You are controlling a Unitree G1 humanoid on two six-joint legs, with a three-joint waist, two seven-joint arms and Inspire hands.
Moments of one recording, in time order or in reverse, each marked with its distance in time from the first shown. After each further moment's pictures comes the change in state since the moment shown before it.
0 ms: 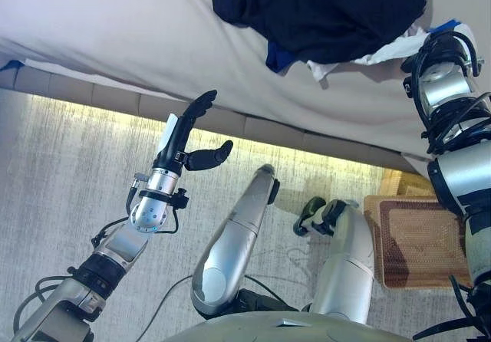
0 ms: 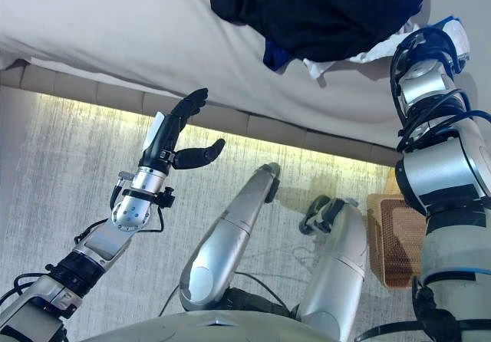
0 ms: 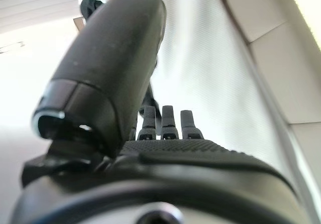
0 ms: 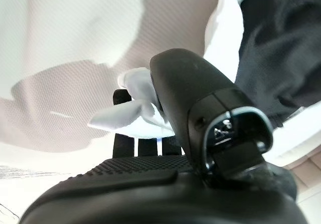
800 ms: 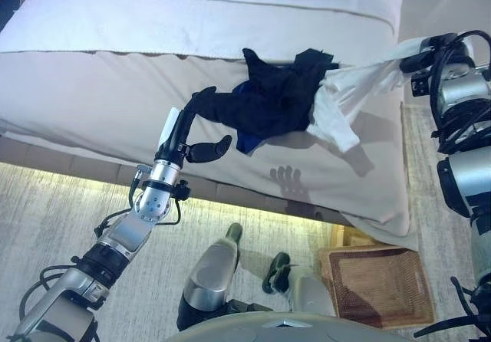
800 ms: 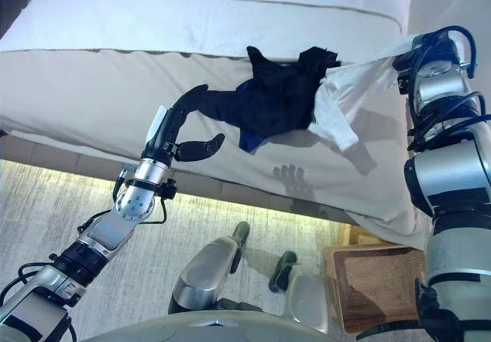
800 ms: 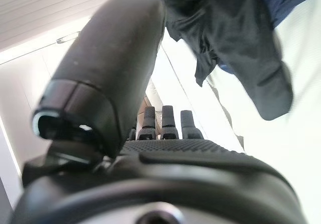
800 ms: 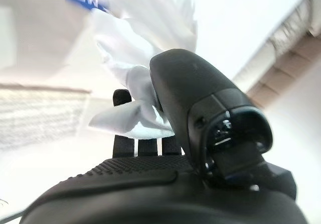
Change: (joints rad) left arm -0.069 -0.007 -0.009 0.039 -0.005 0.143 0.002; right arm -0.003 -0.066 -0.076 -0.002 0.115 -0.048 0.090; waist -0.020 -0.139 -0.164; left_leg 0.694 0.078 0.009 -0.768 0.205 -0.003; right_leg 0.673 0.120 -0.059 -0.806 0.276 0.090
